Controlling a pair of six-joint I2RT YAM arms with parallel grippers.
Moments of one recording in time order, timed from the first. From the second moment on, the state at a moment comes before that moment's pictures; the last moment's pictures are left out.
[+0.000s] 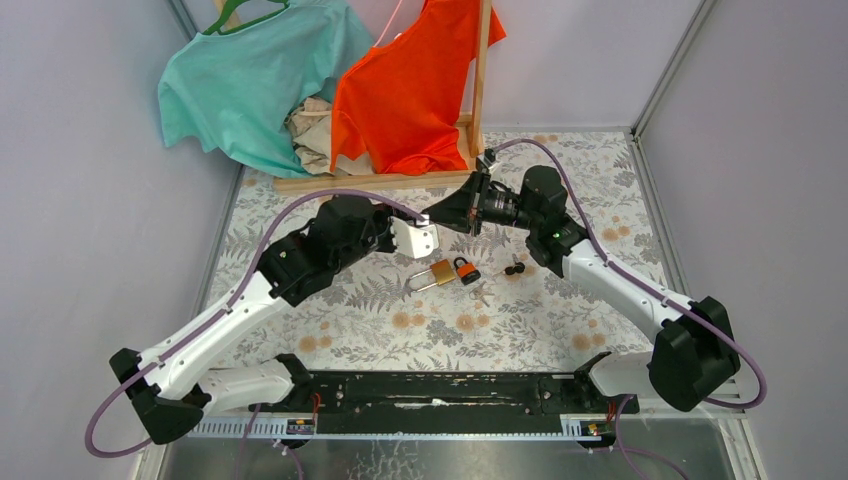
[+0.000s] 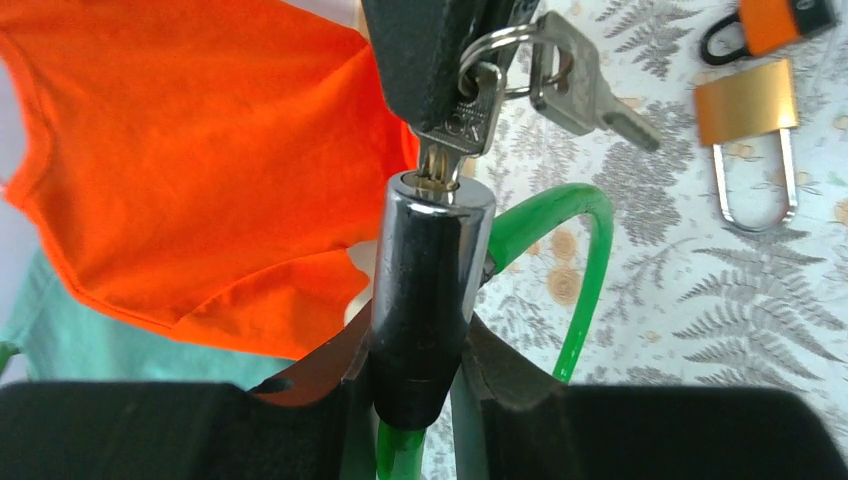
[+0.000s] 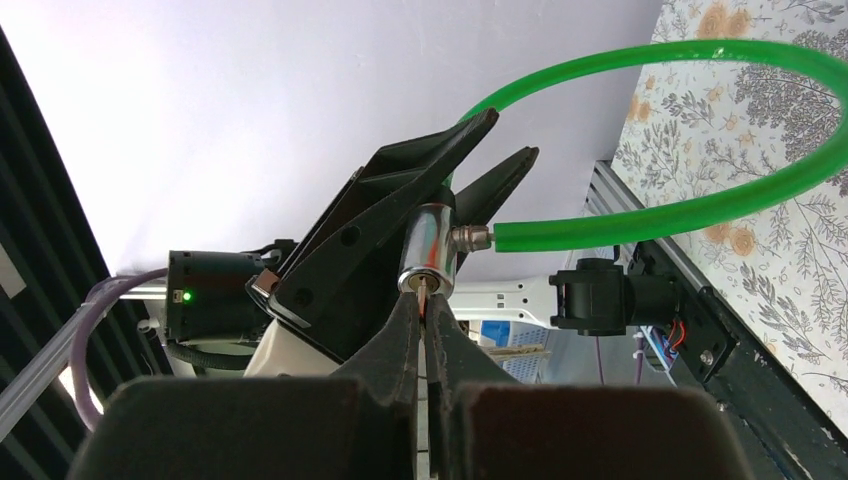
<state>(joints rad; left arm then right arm) -0.80 1.09 1.20 -0.60 -0.14 0.94 0.57 1.33 0.96 0.35 -0.75 1.48</state>
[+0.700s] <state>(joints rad) -0.77 1.20 1.56 -0.77 0.15 0.61 0.58 1.01 0.96 0.24 -0.74 0.74</state>
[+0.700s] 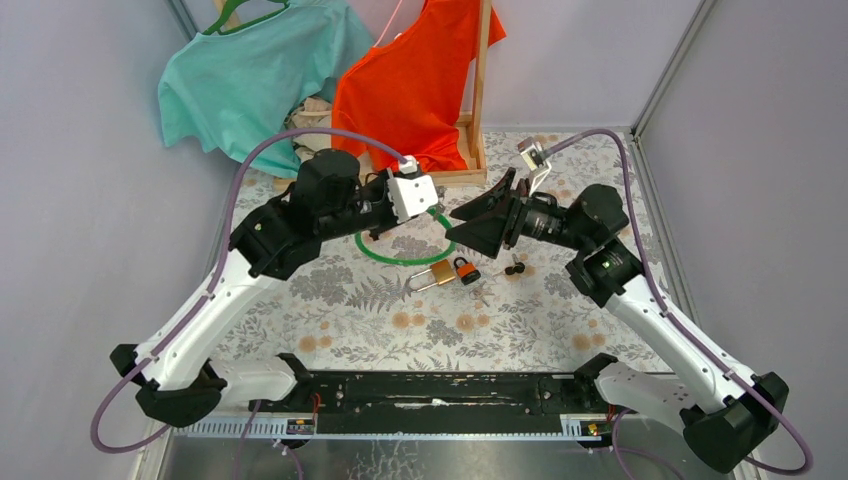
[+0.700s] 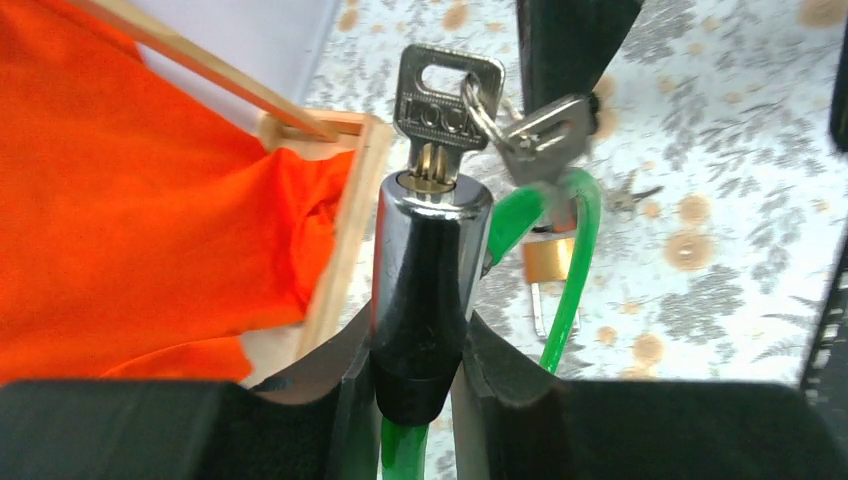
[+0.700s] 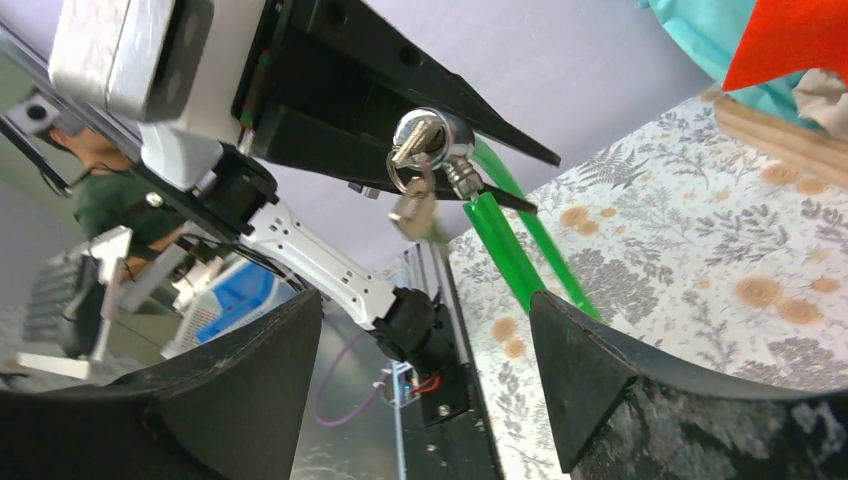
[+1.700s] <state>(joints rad) -0.45 1.36 1.70 -1.00 0.54 0.39 0.73 0.97 0.91 -0.03 -0.46 0.38</state>
